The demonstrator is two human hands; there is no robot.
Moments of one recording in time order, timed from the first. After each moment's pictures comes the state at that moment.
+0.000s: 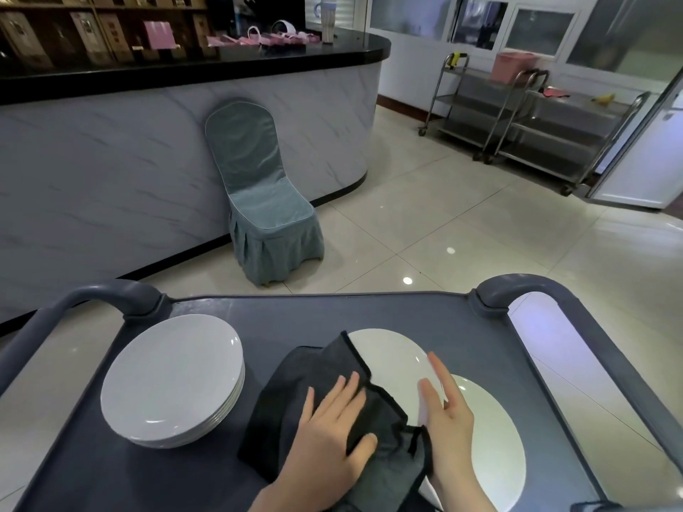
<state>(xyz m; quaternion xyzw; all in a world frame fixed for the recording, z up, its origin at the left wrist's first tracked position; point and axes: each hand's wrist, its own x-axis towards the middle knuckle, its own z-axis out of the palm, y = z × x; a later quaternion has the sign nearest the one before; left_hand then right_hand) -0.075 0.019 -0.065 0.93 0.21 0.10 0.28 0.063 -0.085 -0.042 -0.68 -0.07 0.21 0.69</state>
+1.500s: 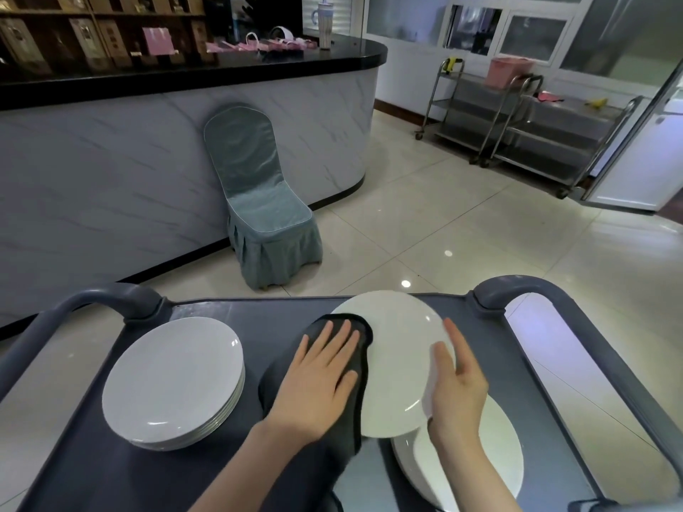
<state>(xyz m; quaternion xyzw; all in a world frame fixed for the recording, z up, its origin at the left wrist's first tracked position) -0.050 0.077 -0.029 0.96 0.21 0.07 0.13 0.074 -0.063 0.004 -0.66 -0.05 0.11 0.74</state>
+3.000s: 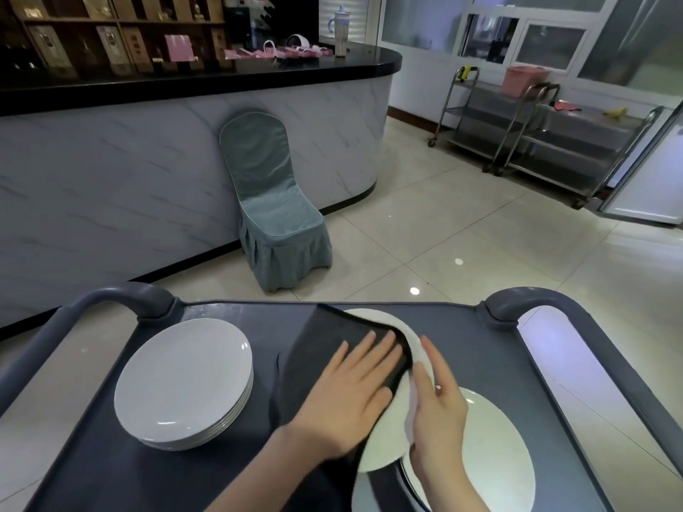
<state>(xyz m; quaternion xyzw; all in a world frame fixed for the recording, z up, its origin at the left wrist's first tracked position) -0.040 0.061 -0.016 0.98 0.11 0.09 0.16 0.044 -0.051 0.001 -0.64 -0.09 0.17 0.74</state>
